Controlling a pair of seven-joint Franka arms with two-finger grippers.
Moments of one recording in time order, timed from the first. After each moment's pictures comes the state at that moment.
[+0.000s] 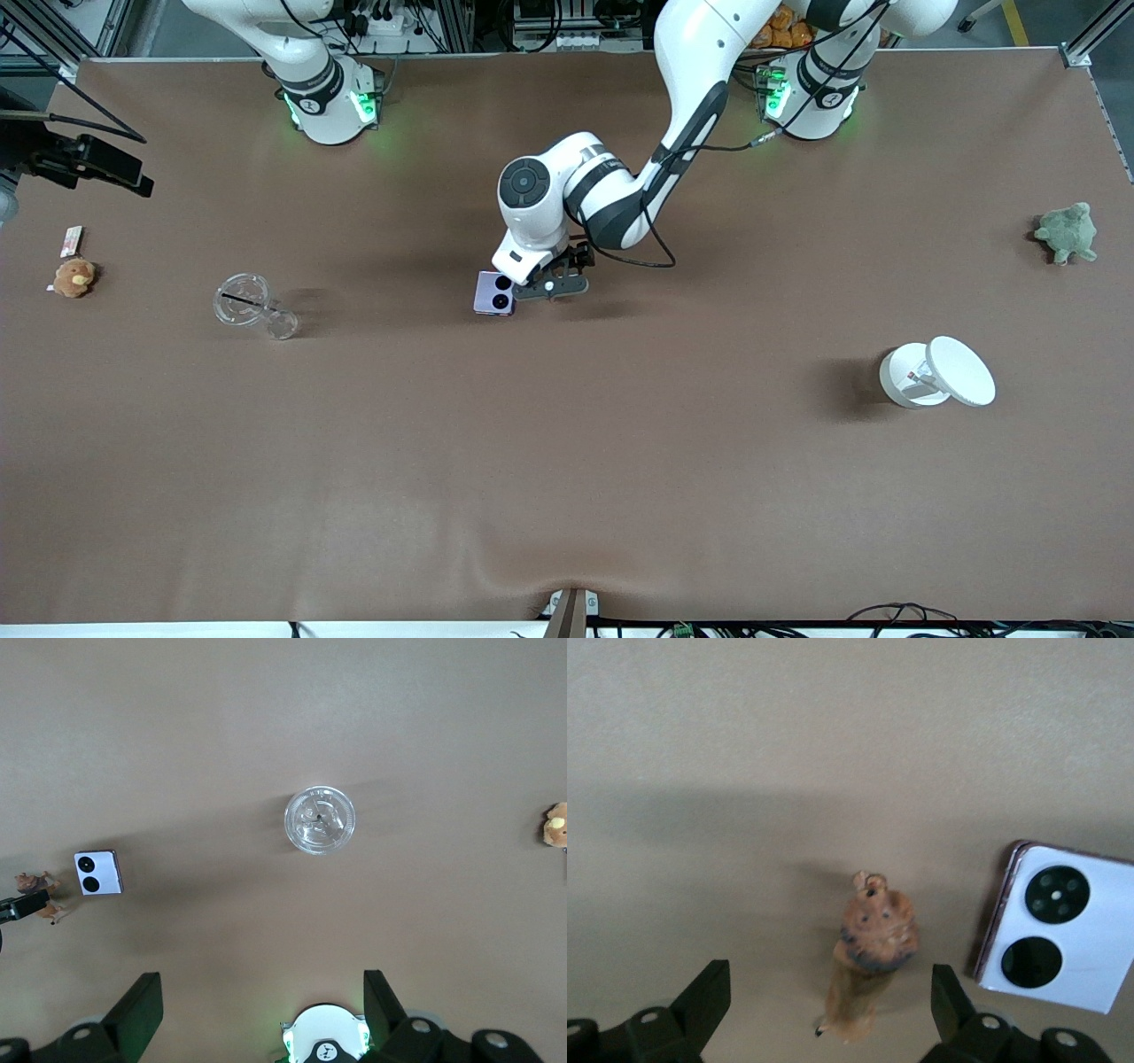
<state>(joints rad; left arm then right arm) -0.91 0.77 -0.04 -1.47 0.01 2.16 -1.04 -0.05 -0.03 0.04 -1.51 0.05 1.32 0.14</state>
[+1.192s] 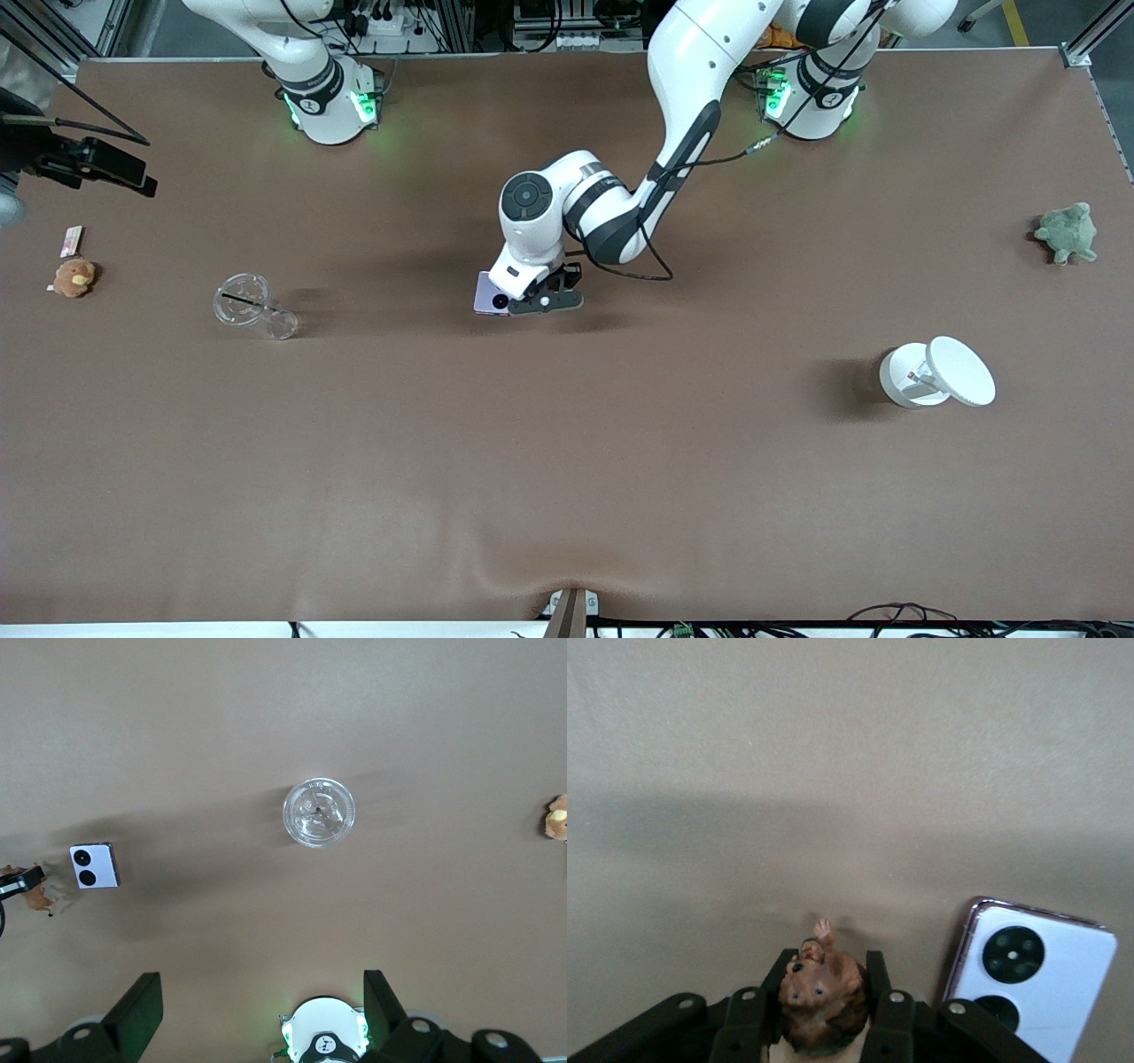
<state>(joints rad) -0.90 0.81 -0.03 -1.40 0.01 2.21 -1.06 -0.05 -0.02 0.04 -1.51 0.05 1.30 0.14</state>
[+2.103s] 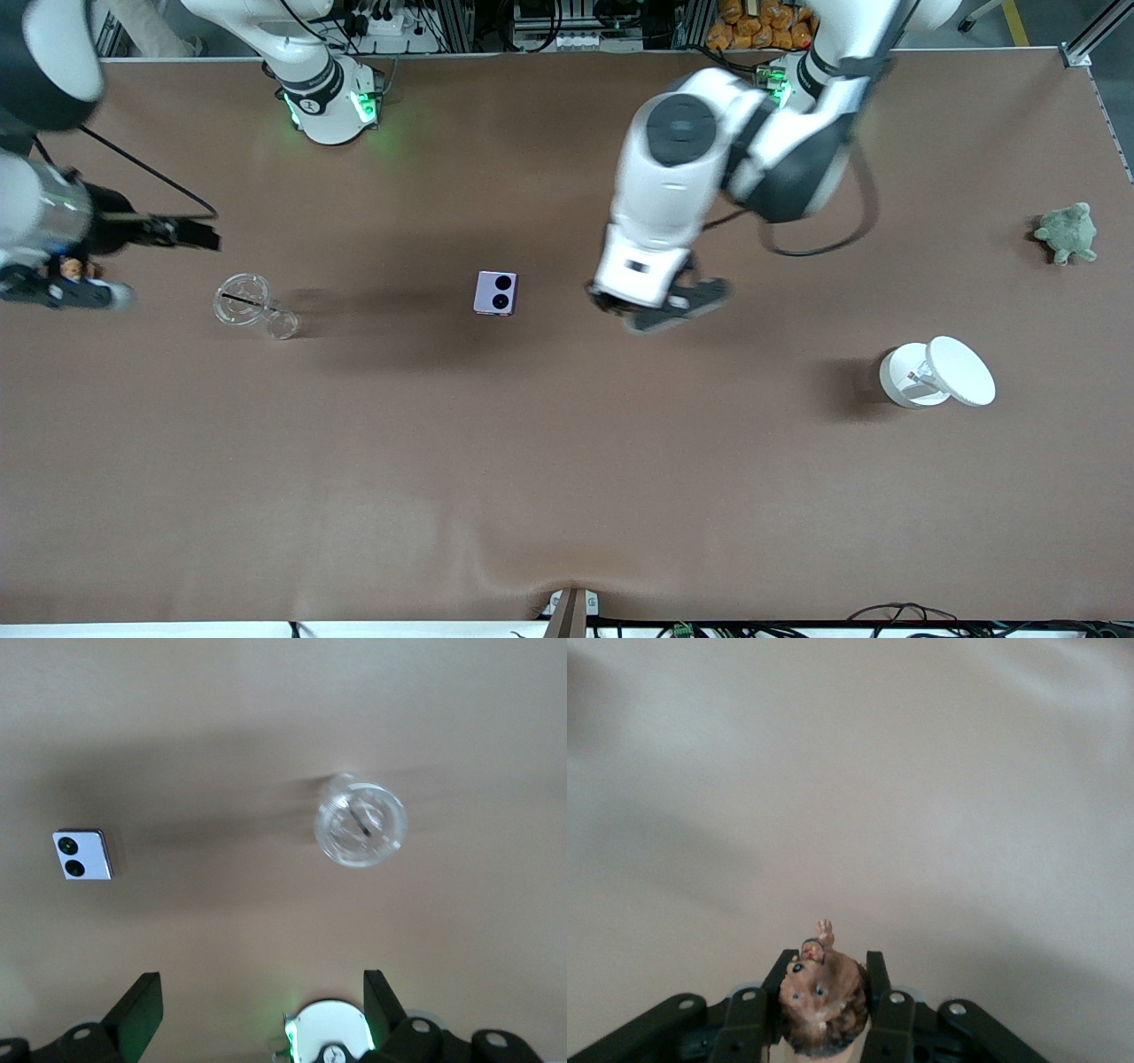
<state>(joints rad) -0.61 0.42 0.00 -1.38 0.01 1.89 -1.07 0.02 0.17 0.05 -1.51 0.06 1.37 0.14</state>
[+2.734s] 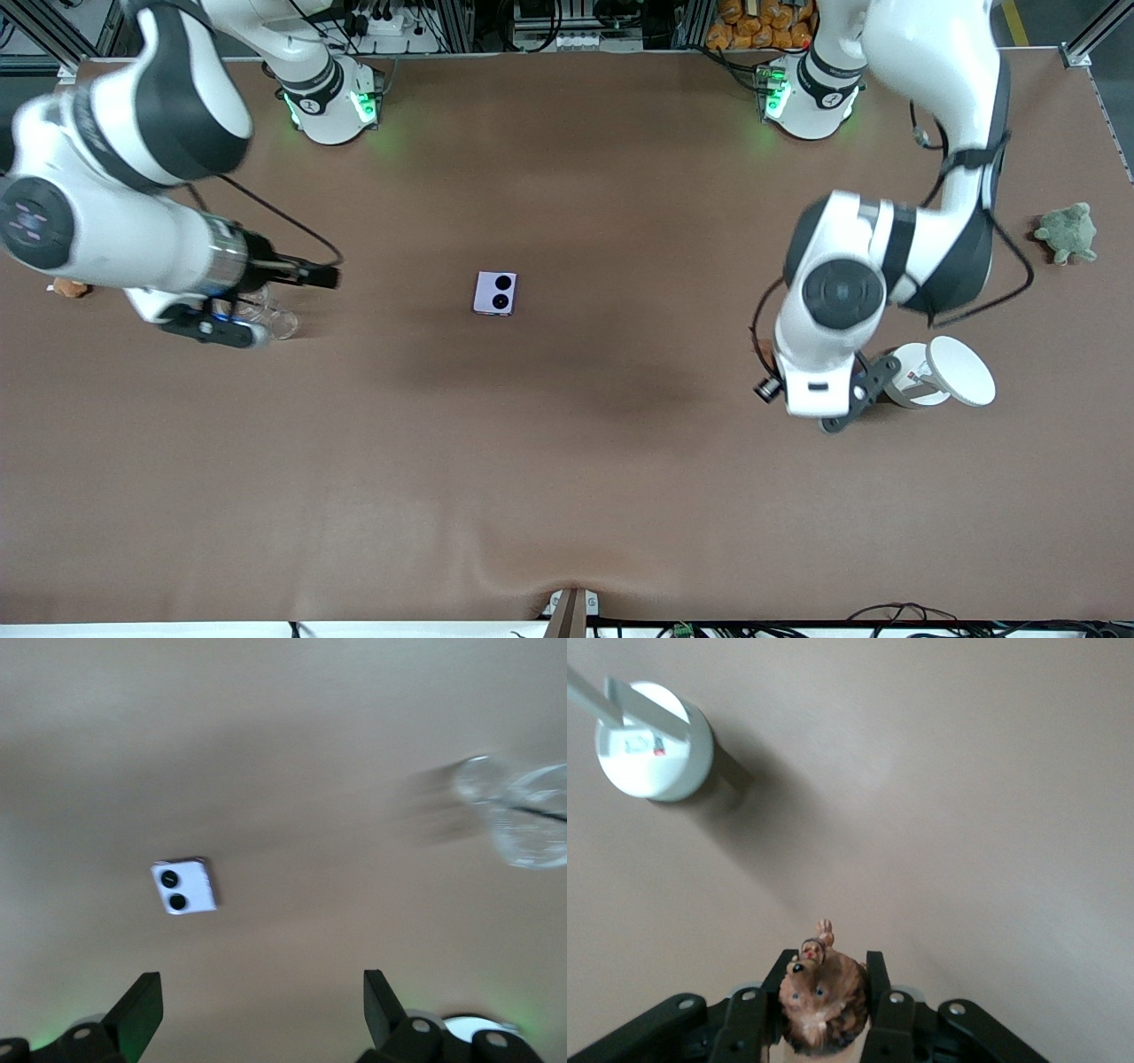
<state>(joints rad) -0.45 0.59 0.13 -1.43 0.19 1.88 -1.13 0.19 0.26 0.06 -1.59 0.23 1.59 0.46</state>
